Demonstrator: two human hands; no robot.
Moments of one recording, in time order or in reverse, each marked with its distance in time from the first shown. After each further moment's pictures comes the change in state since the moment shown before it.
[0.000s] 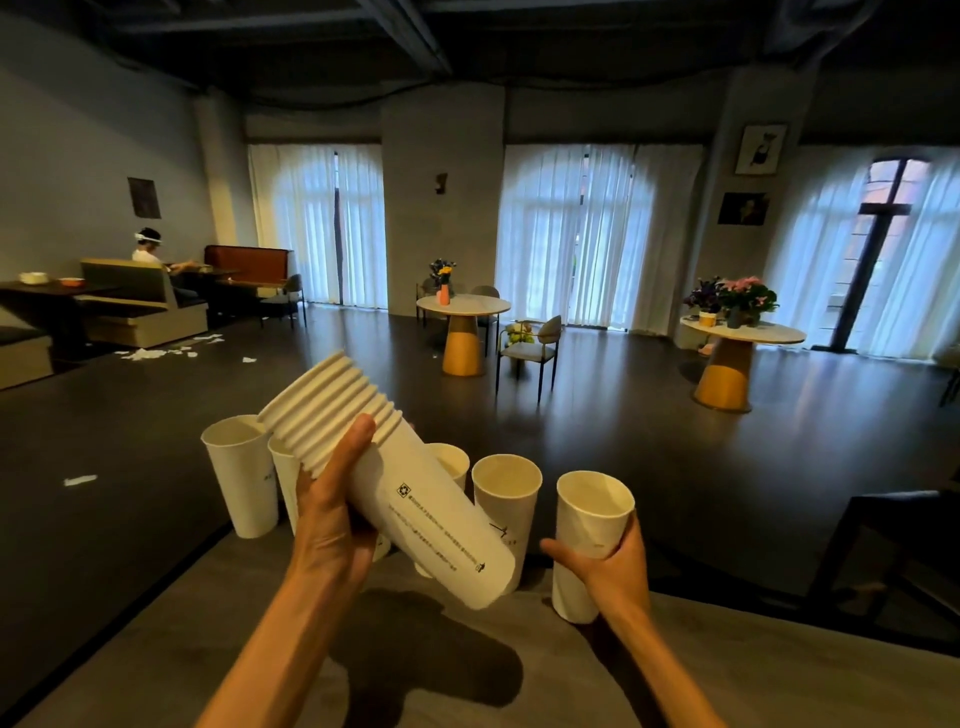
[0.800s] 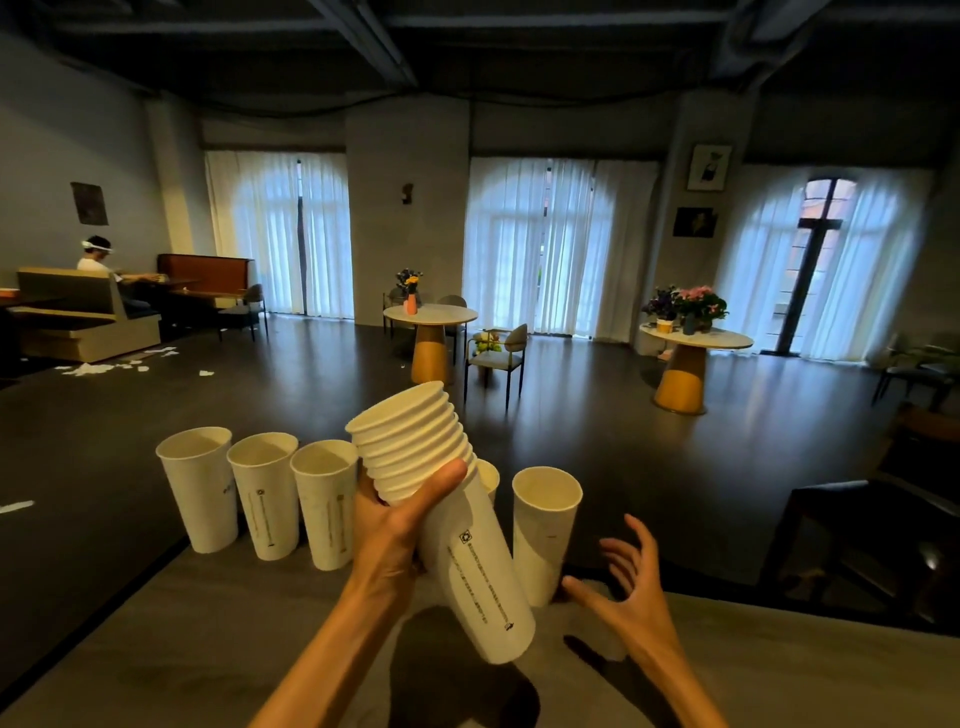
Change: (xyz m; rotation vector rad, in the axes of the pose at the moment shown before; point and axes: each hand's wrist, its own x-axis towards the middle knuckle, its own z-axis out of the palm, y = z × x) left_hand -0.029 -0.047 0.039 0.300 -0.096 0.026; right_hand -0.020 0.012 -0.078 -0.067 -0.095 -0.034
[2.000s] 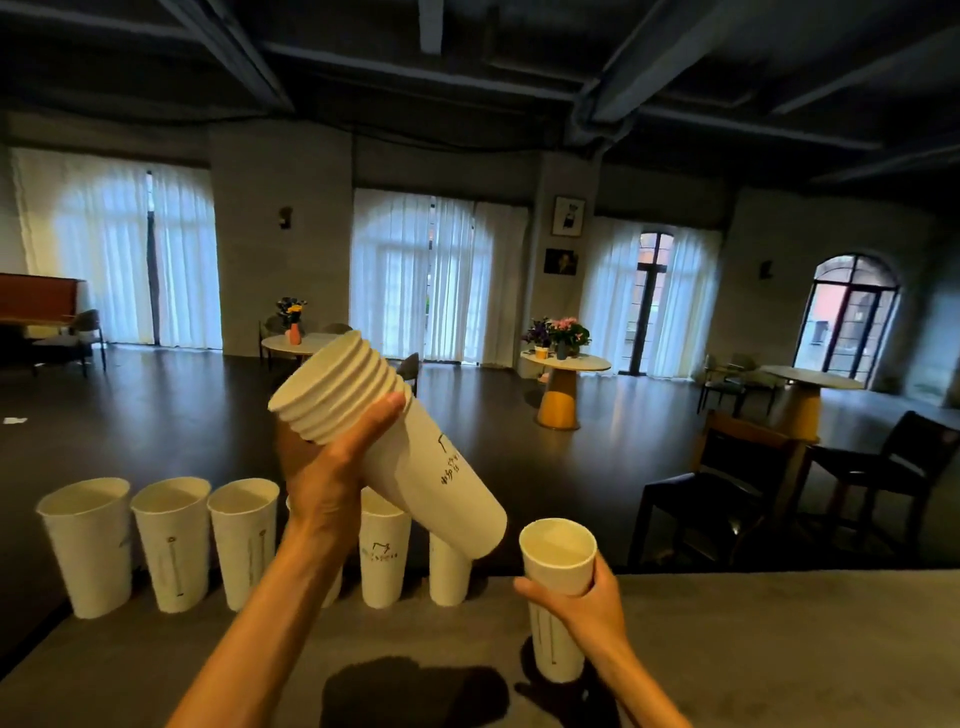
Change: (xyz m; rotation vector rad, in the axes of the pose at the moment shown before) left_hand -0.013 0.106 0.033 -0.114 -0.116 0.245; right_hand -0.092 -0.096 -0.045 0.015 0.253 0.039
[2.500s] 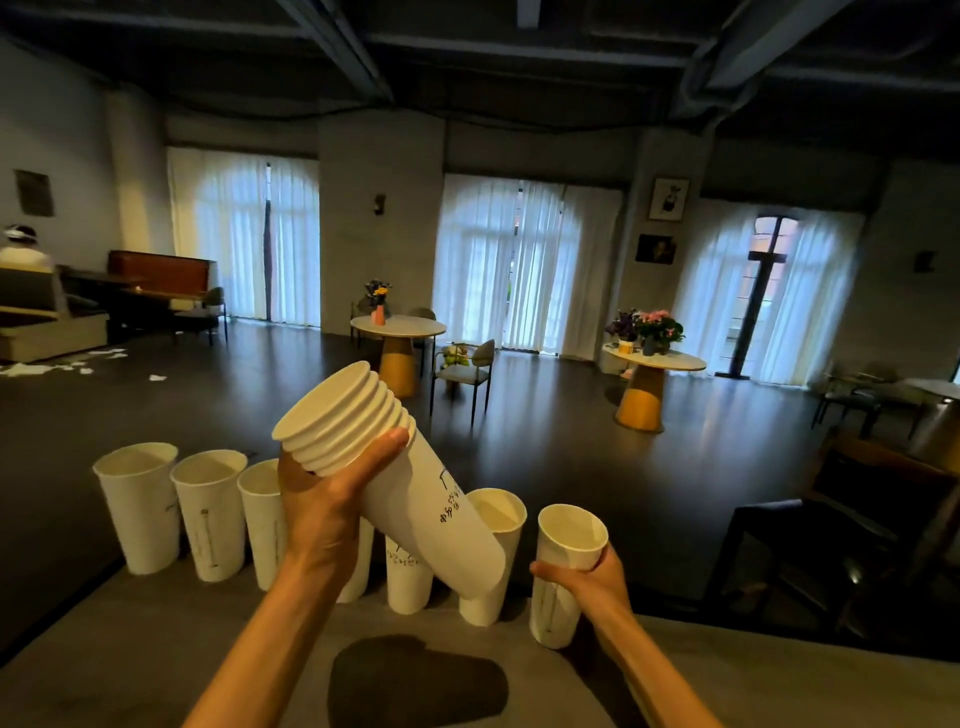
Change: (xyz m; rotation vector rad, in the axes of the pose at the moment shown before) left_hand 0.007 -0.058 -0.014 0.112 0.180 -0.013; right_hand 0.124 0.067 0.049 -0.006 -0.111 0.168
